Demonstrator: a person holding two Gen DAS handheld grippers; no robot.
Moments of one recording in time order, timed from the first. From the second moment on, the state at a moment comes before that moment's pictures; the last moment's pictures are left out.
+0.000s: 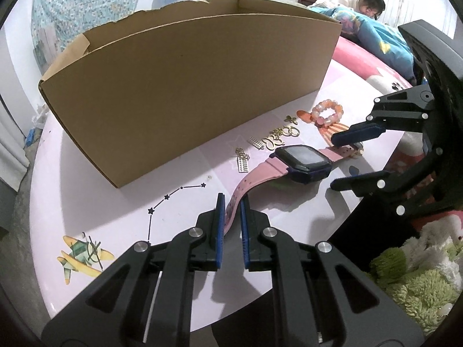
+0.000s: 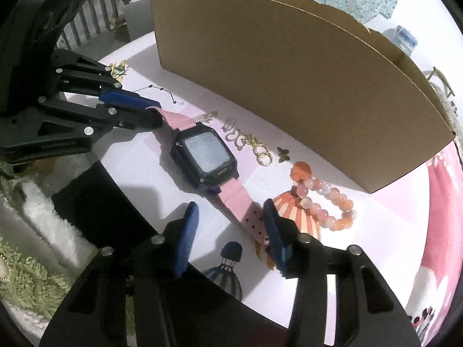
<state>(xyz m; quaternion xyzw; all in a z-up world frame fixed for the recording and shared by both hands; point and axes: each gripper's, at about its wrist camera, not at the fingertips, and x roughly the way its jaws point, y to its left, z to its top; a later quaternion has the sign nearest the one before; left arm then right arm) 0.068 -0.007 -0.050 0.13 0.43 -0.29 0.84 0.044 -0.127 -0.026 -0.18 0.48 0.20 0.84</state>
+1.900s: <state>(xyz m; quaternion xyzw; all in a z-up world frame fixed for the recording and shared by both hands) 0.067 -0.007 -0.051 0.12 0.45 -0.27 0.85 0.038 -0.130 -0.024 -0.12 0.46 0.11 0.87</state>
